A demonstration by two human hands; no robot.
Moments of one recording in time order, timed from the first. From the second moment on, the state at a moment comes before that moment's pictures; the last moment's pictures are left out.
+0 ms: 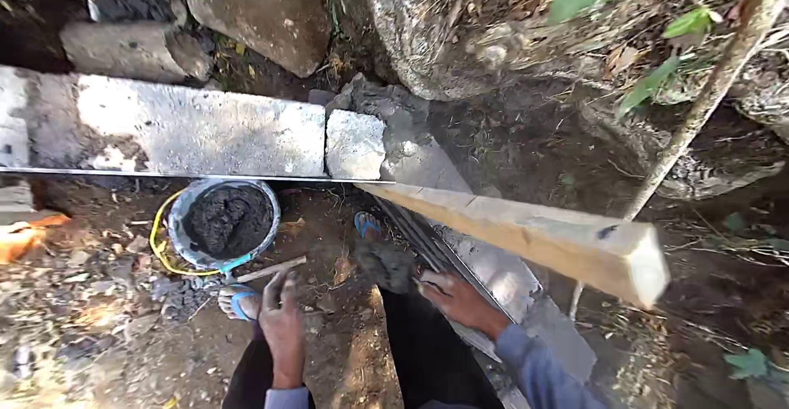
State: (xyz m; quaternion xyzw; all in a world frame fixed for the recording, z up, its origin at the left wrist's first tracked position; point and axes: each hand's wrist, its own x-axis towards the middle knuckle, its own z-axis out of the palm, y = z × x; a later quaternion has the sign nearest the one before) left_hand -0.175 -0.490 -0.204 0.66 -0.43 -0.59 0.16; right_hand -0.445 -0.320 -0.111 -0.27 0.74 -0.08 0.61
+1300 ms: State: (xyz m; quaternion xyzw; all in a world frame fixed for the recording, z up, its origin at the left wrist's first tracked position) left_hand -0.214 -0.432 -0.160 0.69 -0.49 -0.53 -0.08; right_hand -0.598 -0.373 -0.144 -0.22 0.85 -0.17 0.44
